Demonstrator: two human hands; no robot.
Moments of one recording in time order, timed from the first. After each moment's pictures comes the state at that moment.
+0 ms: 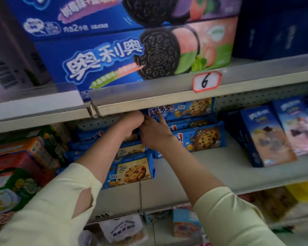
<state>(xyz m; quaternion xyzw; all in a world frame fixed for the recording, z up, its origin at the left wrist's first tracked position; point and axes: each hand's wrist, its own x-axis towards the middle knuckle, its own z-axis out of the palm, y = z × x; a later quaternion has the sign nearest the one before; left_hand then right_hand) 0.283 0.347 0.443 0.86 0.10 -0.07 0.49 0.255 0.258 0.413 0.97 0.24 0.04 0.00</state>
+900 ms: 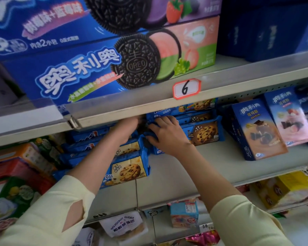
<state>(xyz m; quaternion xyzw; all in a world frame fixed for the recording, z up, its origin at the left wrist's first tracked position) 0.264 0.340 0.437 0.83 0.06 -0.06 0.55 0.236 0.204 0.391 0.97 0.20 0.14 -0.06</state>
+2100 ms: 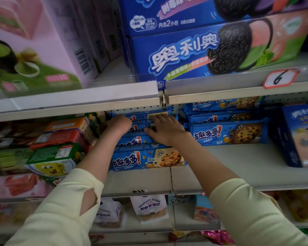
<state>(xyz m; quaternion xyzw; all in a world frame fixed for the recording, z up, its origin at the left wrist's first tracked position) 0.233 0.462 0.443 0.94 0.28 -0.05 0.21 0.238 0.311 0.407 0.96 0.23 -0.05 -0.11</state>
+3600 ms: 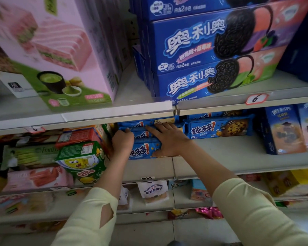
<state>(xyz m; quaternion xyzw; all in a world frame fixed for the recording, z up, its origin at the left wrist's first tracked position) 0.176 0.471 0.414 0.85 0.33 0.04 0.42 0.196 0.302 0.403 0.94 0.32 -0.06 -0.02</state>
